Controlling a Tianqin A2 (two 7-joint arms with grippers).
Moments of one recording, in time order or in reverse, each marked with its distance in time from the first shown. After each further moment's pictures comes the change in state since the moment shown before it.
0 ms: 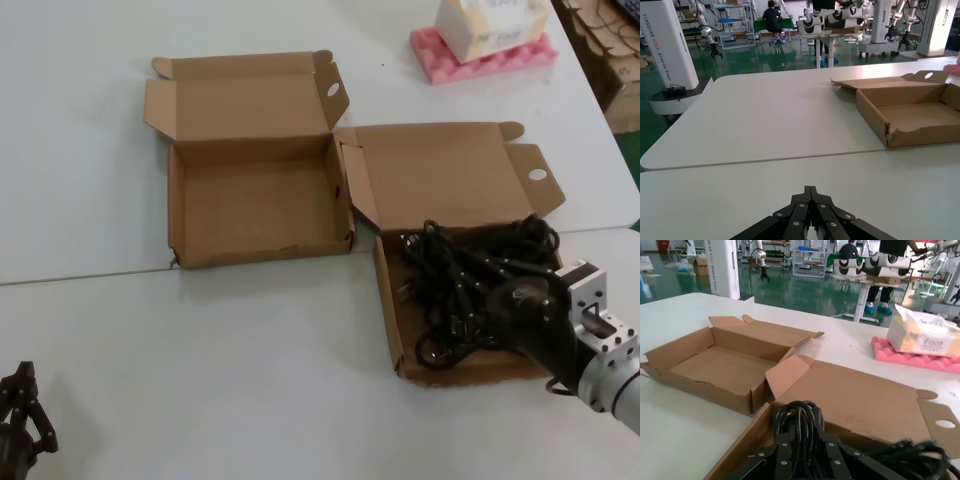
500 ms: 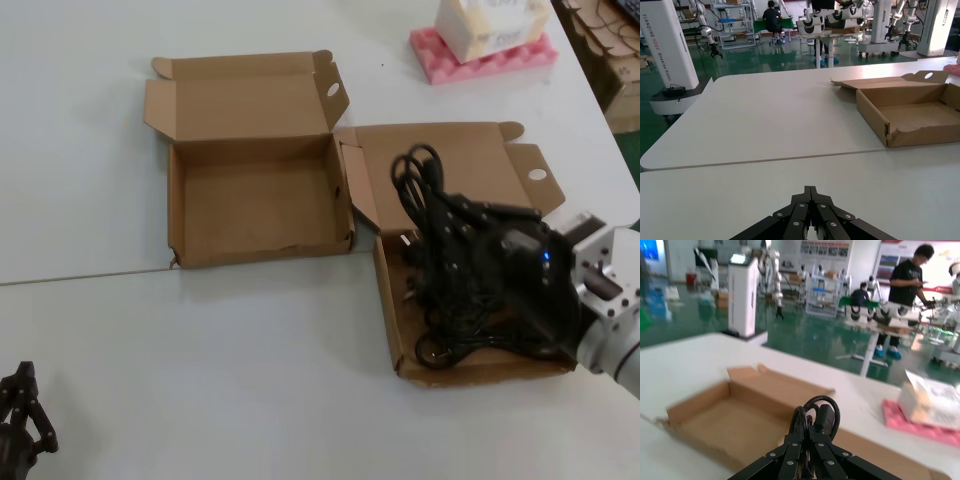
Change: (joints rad) left arm 0.000 0.000 0.000 0.000 0.000 0.000 0.000; right arm -0.031 -0.037 0.141 0.178 -0.106 -0.081 0.000
